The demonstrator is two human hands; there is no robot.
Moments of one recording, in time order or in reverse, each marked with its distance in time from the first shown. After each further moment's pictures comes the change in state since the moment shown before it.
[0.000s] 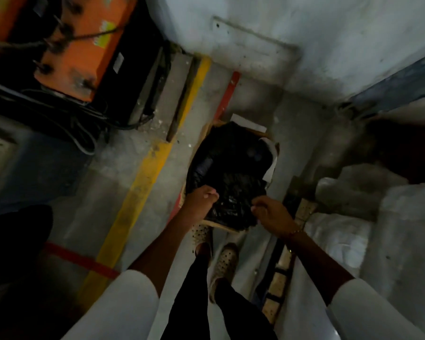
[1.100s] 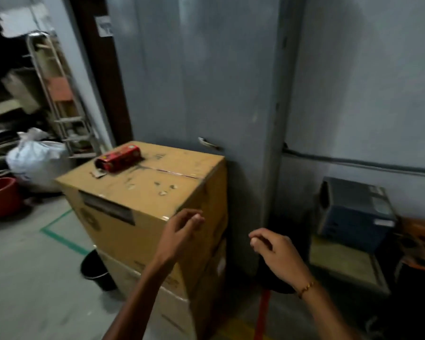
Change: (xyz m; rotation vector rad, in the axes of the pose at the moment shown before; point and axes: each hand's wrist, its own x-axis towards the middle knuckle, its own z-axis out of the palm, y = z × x) left_hand -0.774 -0.365 -0.043 -0.752 1.792 0.334; right_hand -0.585 -0.291 0.341 -0.561 -0.841 -1.616
